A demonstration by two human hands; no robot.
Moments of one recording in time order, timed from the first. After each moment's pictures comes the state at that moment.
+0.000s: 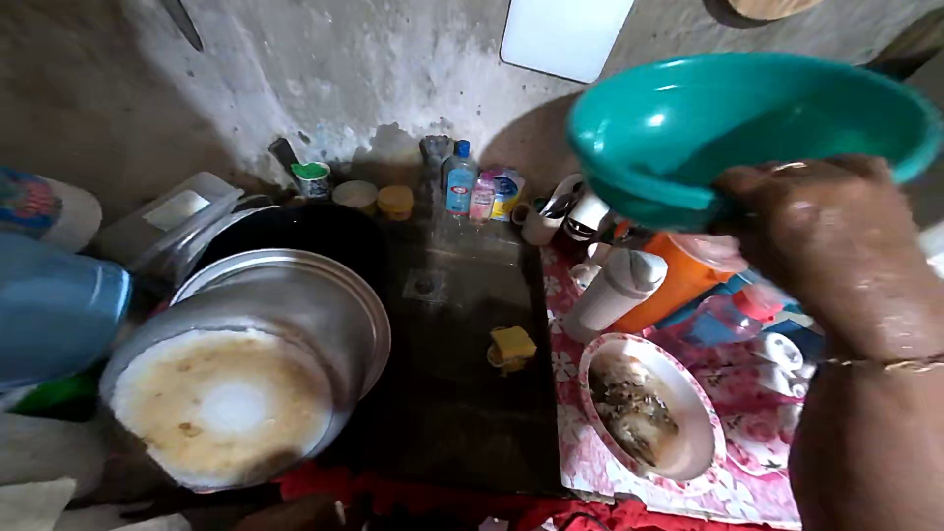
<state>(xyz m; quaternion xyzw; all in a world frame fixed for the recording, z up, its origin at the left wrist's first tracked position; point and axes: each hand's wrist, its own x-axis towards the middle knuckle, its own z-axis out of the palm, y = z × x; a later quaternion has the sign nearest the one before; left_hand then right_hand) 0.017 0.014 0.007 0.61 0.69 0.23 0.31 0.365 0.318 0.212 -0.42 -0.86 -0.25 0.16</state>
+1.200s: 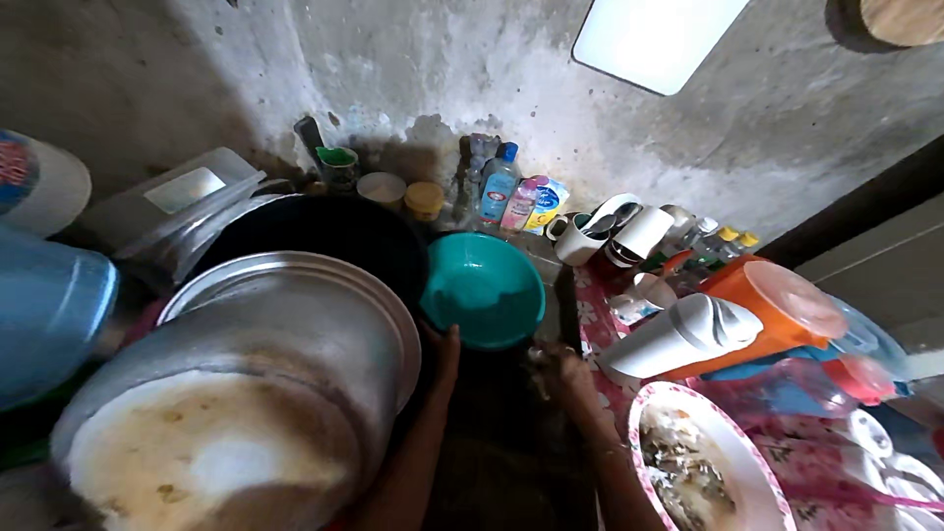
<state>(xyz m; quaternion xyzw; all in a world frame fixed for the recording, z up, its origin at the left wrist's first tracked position) 0.066 0.310 -0.121 0.15 0.70 0.62 0.33 0.244 0.333 -0.041 -0.59 -0.77 0.25 0.05</state>
